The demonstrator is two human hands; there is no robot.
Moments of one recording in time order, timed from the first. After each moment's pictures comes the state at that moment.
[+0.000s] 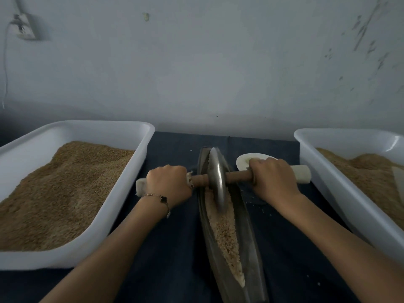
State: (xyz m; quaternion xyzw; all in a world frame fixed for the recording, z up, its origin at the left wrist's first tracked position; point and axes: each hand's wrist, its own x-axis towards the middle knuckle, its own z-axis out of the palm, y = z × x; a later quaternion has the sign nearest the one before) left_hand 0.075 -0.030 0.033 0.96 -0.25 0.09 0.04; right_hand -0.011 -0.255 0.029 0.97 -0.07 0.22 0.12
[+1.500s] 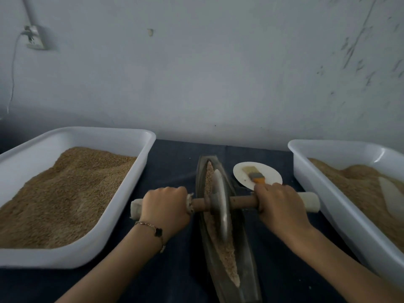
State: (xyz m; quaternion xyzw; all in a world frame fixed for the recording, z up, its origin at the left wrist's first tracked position) left_hand 0.018 -0.011 0.040 0.96 -0.26 0.11 0.00; right_hand -0.073 -0.234 0.034 0.97 -0.07 0.20 0.07
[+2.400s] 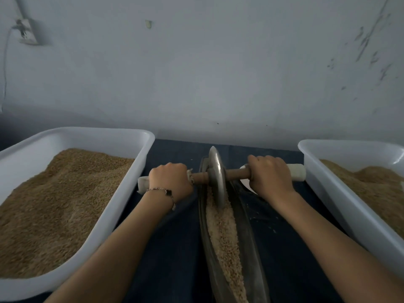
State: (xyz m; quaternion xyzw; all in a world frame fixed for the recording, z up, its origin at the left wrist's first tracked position) left_hand 0.102 -0.045 0.044 0.97 -0.21 0.08 0.04; right_hand 0.024 -0.262 0.038 0.96 -0.07 0.24 0.10
